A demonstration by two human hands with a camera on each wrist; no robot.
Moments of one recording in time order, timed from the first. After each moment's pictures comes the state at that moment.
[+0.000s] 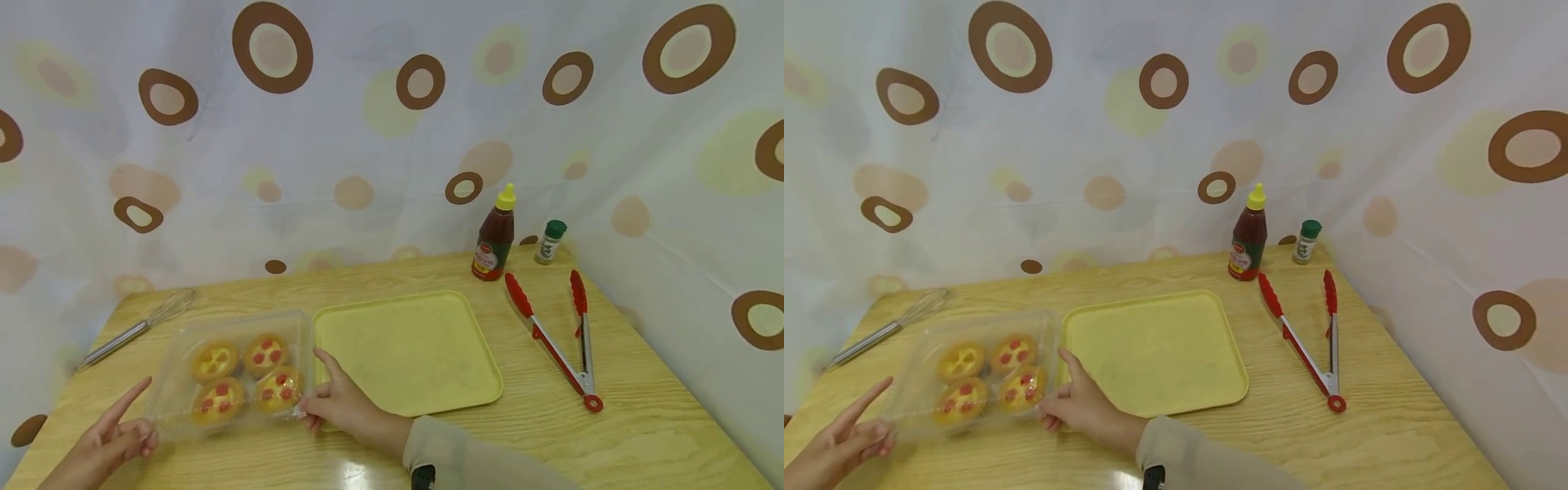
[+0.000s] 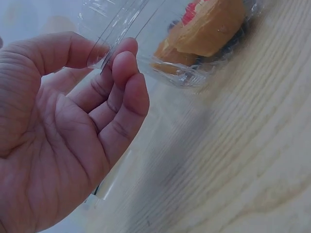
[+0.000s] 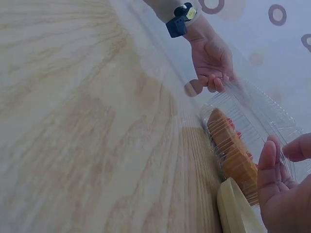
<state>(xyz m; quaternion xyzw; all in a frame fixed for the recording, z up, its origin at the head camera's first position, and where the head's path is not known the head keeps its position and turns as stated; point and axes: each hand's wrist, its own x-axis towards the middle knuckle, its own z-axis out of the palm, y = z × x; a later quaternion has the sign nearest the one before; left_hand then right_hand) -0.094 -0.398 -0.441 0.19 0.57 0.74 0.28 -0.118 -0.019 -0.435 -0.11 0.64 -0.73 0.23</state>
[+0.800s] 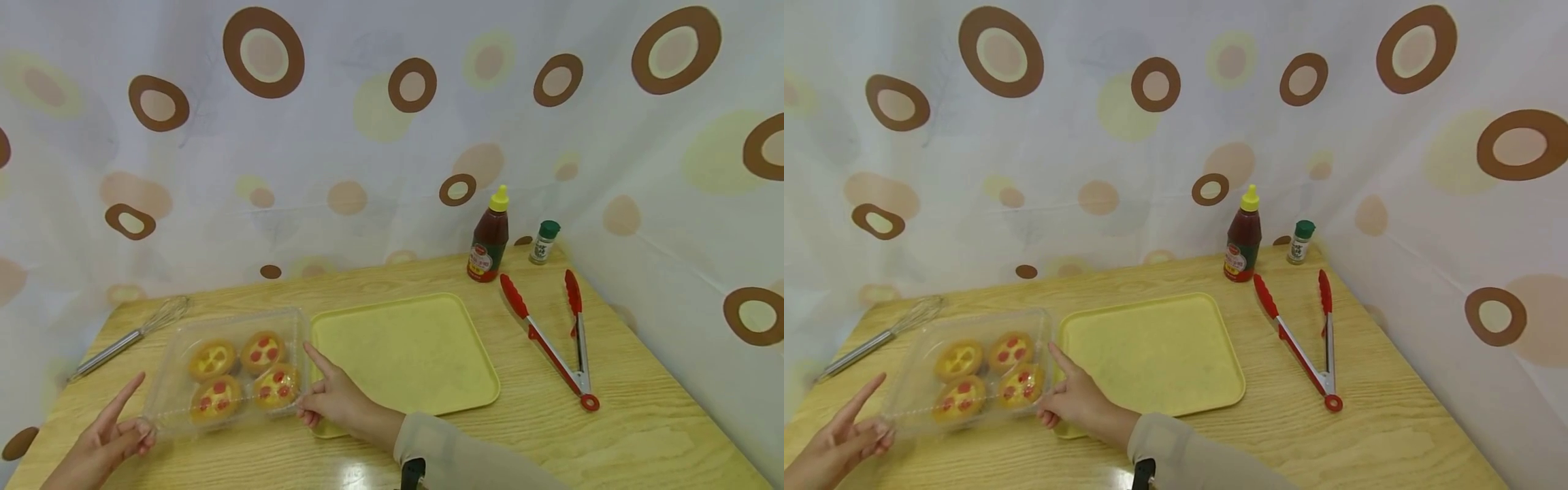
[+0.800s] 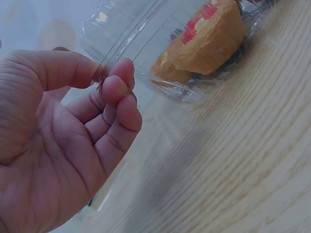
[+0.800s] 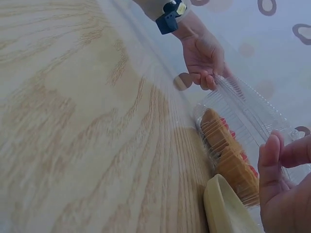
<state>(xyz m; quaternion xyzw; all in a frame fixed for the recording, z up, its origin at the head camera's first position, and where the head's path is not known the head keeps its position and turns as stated) -0.108 -0.394 -0.442 0.24 0.56 0.75 0.25 -0.128 -0.021 -0.429 -0.10 0.64 -0.73 0.22</state>
